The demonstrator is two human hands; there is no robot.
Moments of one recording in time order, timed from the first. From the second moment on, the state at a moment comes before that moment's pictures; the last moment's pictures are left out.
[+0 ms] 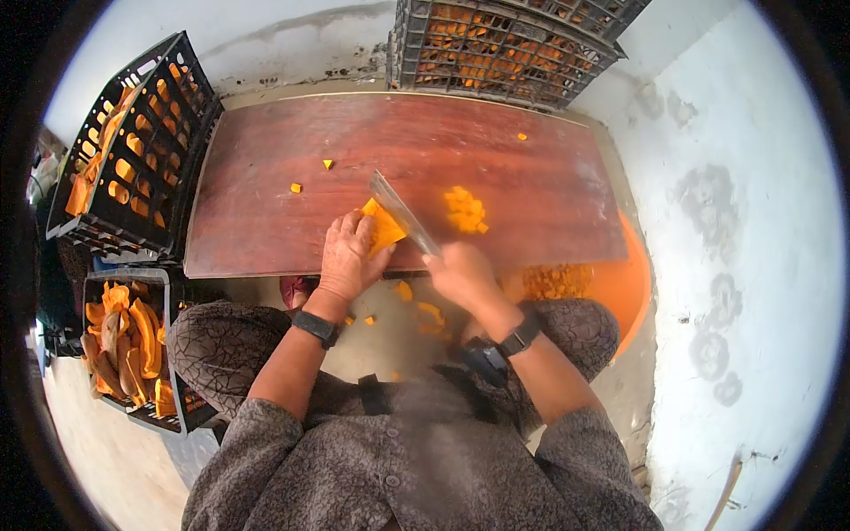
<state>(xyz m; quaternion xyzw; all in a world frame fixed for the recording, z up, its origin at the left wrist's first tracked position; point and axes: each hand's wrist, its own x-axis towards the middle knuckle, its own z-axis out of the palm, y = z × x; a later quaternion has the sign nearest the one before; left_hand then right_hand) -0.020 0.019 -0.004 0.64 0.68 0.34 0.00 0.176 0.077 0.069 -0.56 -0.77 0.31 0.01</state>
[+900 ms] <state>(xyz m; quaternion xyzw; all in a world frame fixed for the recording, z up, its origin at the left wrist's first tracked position) -0.027 0.030 0.001 0.61 0.68 0.41 0.04 0.171 0.078 0.062 -0.55 -0.78 0.30 0.00</state>
